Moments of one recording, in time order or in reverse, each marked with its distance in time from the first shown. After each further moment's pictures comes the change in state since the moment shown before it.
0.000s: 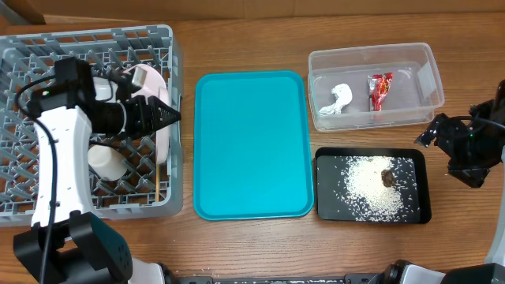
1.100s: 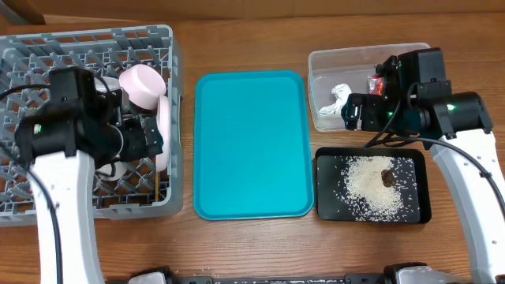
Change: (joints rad) left arm -0.101 -0.317 0.005 -0.139 -0.633 -0.187; right arm 0.516 -0.014 -0.008 0.363 0.057 -0.098
